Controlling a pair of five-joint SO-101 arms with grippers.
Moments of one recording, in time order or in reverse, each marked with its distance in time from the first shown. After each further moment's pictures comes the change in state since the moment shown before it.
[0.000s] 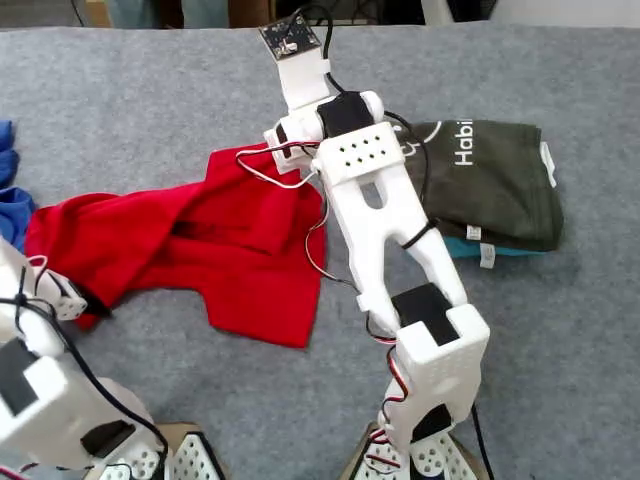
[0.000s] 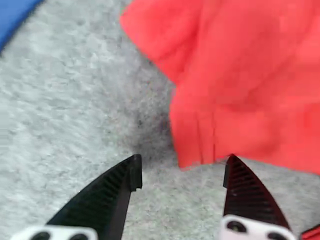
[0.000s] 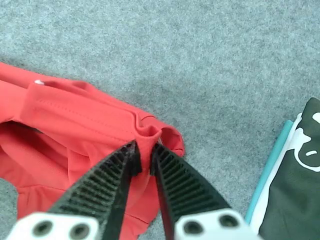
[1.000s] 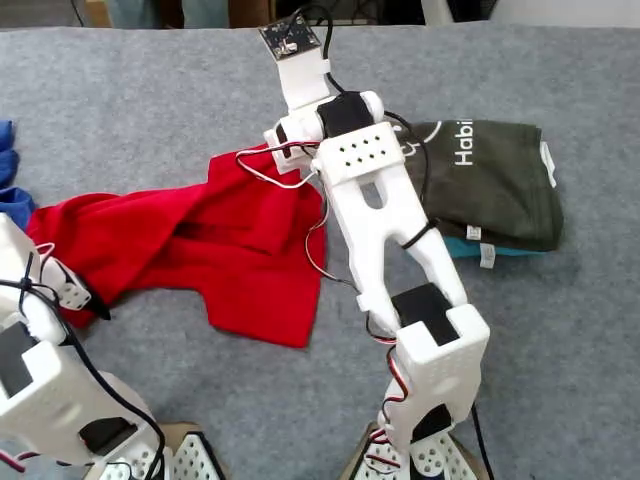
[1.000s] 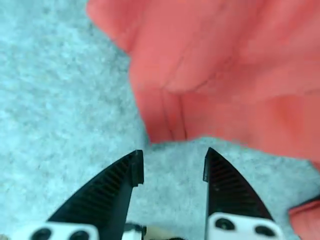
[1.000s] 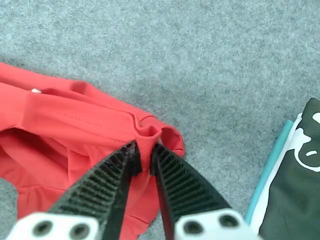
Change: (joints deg) left arm 3.7 3.5 -8.5 9.5 2.4; right arm 0.0 0.0 0.0 0.0 0.0
